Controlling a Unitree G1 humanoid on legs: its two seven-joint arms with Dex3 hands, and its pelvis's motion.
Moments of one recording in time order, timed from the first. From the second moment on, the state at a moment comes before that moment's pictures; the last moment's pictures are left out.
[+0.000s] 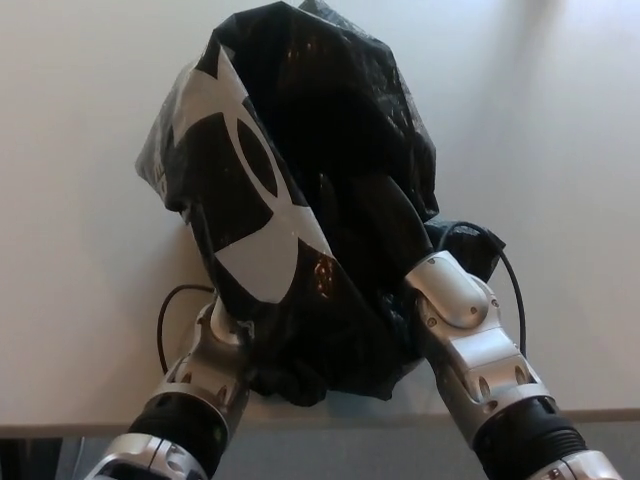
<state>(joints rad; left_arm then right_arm) -0.65 0.01 -0.16 1.00 0.08 -0.34 0.14 -0.60 0.10 0.18 0.66 0.11 -0.29 0.29</state>
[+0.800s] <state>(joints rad) -0.46 0.31 0.14 0.64 -0.05 -0.36 -0.02 -0.50 -0.16 -0.10 0.37 0.05 -0.43 0.16</state>
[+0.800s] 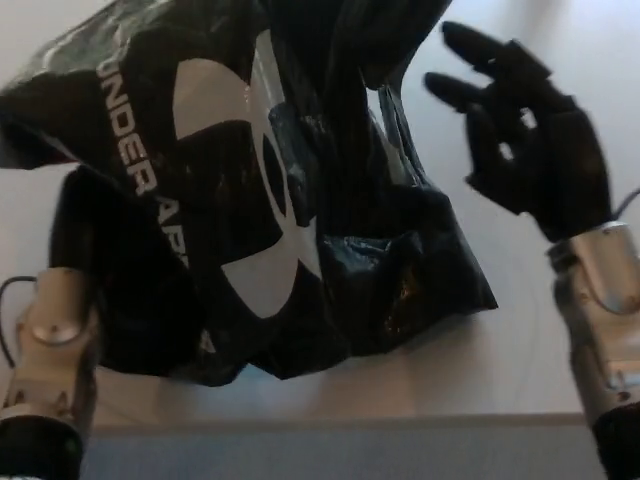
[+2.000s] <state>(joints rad) 0.36 0.29 0.43 -0.36 -0.26 -0.47 -0.14 0.32 -0.27 -0.26 -0.26 0.04 -0.71 0.18</state>
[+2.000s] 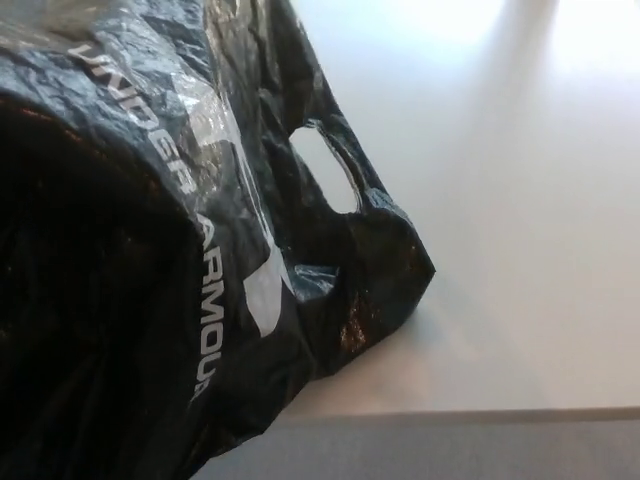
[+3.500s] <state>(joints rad) -0.19 0.37 -0.04 -0.07 0.06 -0.30 -0.12 0.47 -0.25 -0.07 -0.40 0.02 -0.88 0.19</state>
